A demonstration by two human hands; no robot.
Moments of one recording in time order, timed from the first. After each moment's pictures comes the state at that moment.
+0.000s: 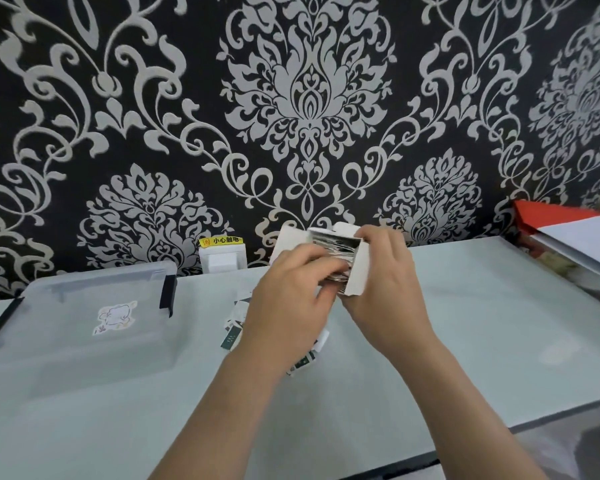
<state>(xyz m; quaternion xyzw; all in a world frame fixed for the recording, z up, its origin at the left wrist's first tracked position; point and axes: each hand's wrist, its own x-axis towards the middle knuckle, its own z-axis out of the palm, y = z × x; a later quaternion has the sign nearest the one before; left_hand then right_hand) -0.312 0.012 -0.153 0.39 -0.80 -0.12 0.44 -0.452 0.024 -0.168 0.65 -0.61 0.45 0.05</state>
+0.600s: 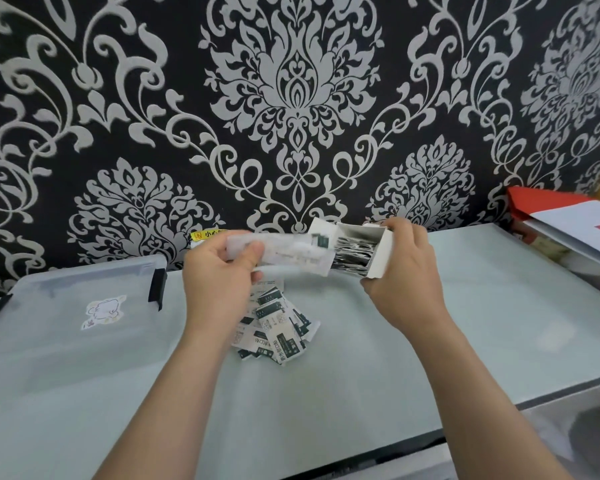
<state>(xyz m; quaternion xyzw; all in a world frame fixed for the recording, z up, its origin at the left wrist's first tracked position) -0.283 0.002 -0.142 0.52 -0.48 -0.38 0.59 -0.485 0.026 -0.166 0.57 -0.71 0.40 -0.01</state>
